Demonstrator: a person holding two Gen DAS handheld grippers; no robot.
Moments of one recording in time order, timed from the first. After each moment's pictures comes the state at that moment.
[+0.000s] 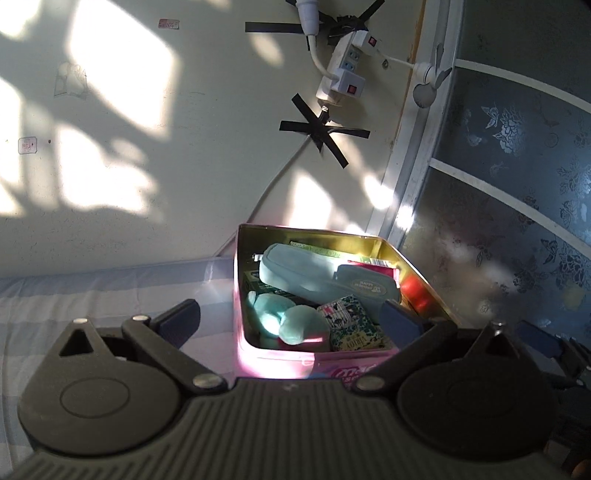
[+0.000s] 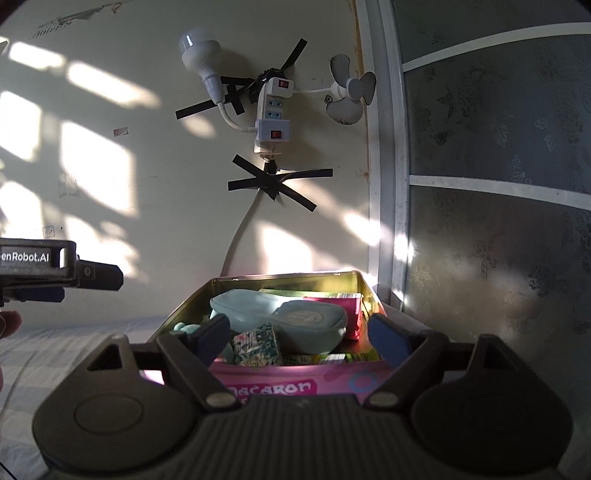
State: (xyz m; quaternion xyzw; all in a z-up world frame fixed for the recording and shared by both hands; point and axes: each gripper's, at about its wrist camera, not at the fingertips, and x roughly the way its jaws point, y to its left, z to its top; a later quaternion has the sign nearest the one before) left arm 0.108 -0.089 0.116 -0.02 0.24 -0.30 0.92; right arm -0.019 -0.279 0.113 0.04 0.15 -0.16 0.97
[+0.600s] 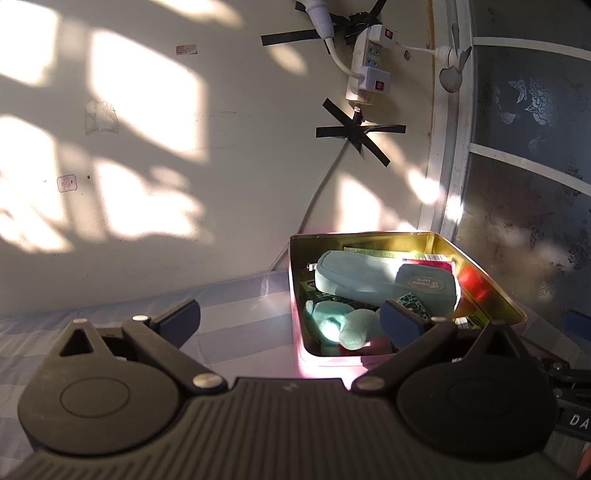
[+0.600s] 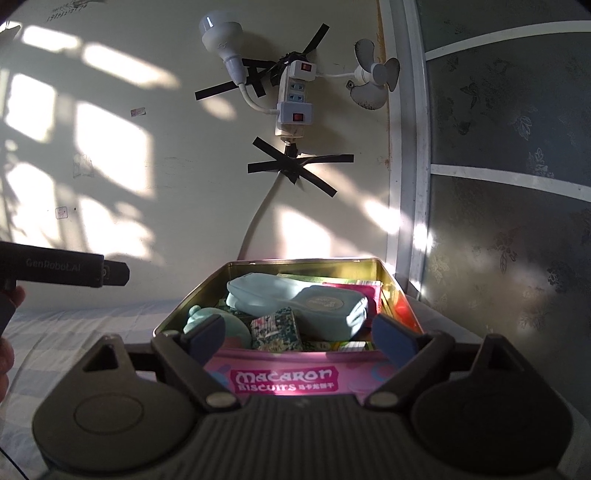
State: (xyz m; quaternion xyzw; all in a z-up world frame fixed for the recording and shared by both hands) left arm 0.105 -0.092 0.115 0.05 0.21 -0.24 0.95; right arm -0.015 -0.272 0.104 0.04 0.17 -0.14 0.97
